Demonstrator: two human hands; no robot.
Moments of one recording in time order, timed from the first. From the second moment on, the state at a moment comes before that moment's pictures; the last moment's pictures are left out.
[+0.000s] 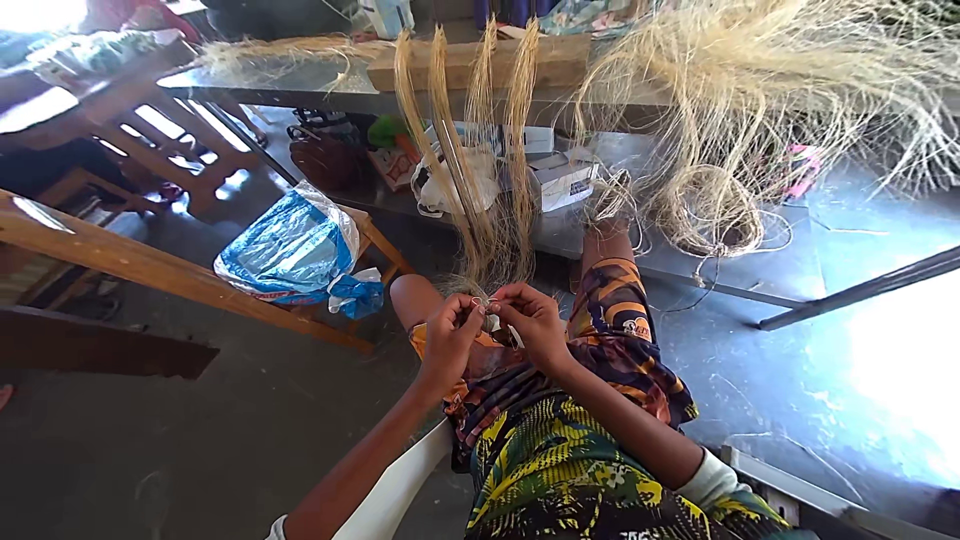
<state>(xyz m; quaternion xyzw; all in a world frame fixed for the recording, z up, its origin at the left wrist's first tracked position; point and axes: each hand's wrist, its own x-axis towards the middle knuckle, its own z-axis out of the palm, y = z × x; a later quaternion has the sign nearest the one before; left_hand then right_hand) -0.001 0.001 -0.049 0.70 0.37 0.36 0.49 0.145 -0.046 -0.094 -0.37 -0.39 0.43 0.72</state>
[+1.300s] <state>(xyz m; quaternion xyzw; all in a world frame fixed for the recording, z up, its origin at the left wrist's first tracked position) -0.007 0.007 -0.047 0.82 0.36 0.18 0.41 0.171 -0.046 -0.104 -0.44 -0.57 0.37 0.59</state>
